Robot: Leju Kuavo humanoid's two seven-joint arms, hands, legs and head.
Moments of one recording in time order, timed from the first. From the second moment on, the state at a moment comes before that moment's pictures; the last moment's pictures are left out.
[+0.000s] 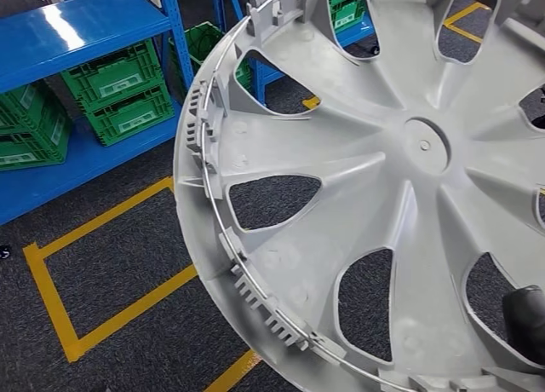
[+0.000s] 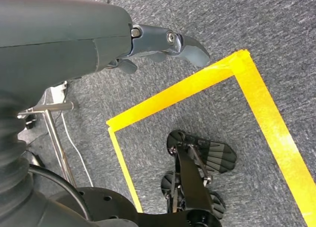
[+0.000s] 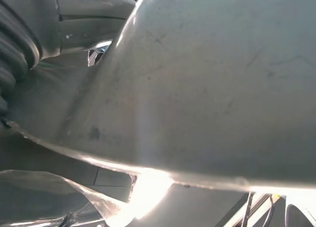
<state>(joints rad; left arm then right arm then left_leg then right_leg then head) -0.08 -0.17 1.05 -0.21 -0.81 0.05 -0.07 0.18 0.16 -0.01 -2.51 1.58 -0.66 -0.66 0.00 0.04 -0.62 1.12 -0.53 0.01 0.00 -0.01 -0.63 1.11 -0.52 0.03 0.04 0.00</state>
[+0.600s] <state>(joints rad) -0.08 -0.18 1.05 -0.21 -0.81 0.06 -0.07 0.19 0.16 -0.01 -2.51 1.58 -0.66 -0.62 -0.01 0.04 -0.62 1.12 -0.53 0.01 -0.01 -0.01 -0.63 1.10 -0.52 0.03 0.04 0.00</state>
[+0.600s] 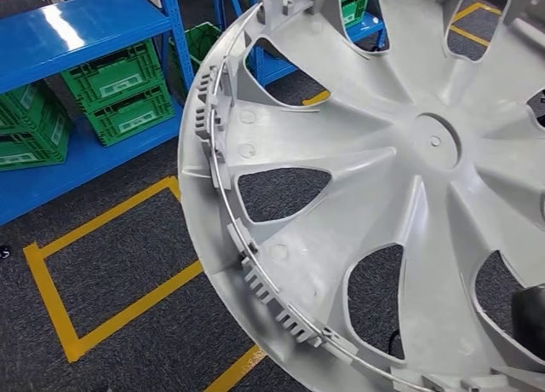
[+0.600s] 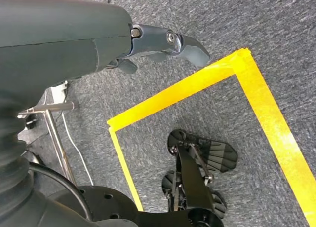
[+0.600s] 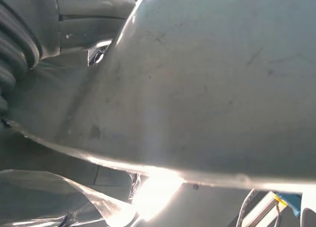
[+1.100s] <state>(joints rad) -0.08 -0.18 1.05 -0.21 -0.82 0.06 -0.07 0.20 0.16 0.00 -2.51 1.58 -0.66 -0.60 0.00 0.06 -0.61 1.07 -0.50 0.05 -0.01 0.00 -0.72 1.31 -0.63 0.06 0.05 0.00</state>
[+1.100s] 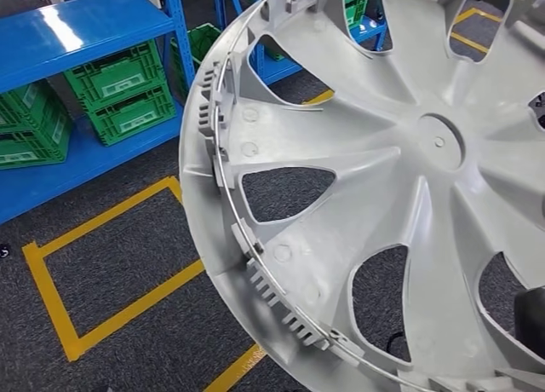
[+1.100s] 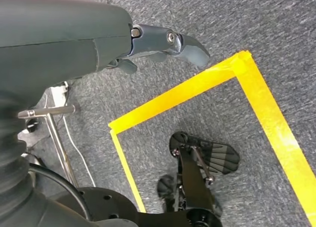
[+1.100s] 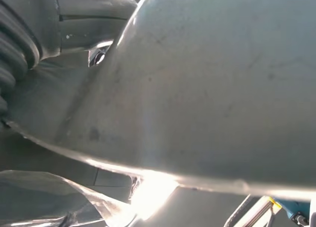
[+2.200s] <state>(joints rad) -0.08 -0.18 1.05 -0.21 -0.82 0.05 -0.07 0.19 0.16 0.00 -2.50 1.58 -0.66 -0.61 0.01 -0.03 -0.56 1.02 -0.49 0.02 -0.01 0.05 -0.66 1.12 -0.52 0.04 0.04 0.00</state>
